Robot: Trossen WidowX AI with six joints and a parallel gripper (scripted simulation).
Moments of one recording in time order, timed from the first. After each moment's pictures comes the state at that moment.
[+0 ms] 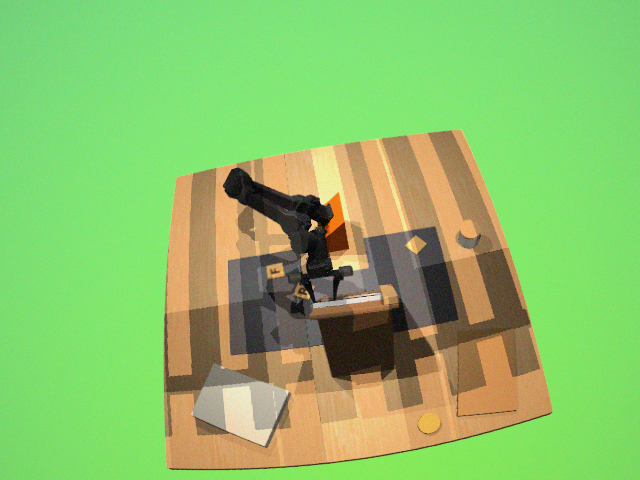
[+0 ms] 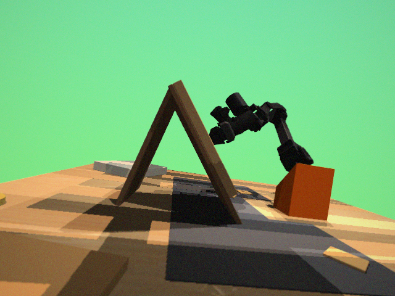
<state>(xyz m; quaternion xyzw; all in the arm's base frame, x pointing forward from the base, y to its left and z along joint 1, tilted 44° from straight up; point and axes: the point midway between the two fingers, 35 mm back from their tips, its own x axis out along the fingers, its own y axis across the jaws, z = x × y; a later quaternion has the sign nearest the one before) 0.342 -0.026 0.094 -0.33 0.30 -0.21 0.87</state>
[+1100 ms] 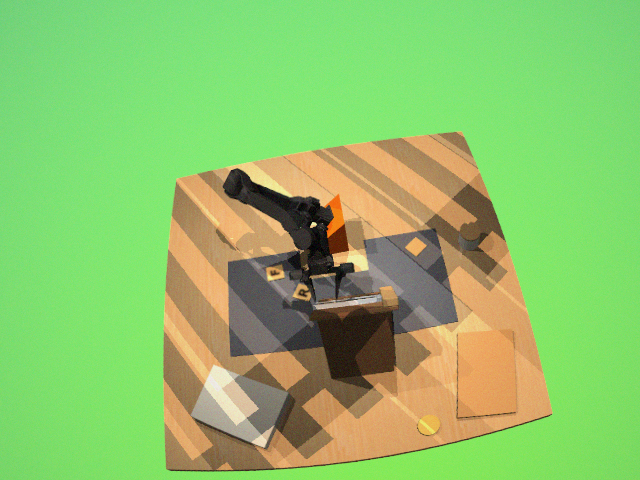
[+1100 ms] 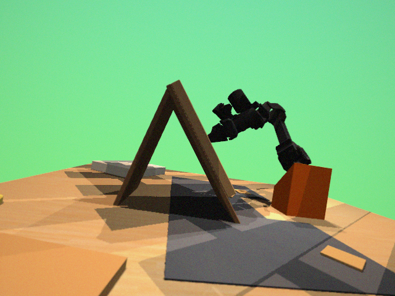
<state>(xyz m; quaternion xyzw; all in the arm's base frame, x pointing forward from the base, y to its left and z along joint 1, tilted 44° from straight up) 0.334 -0.013 0.096 -0.32 0.29 -0.21 0.87</state>
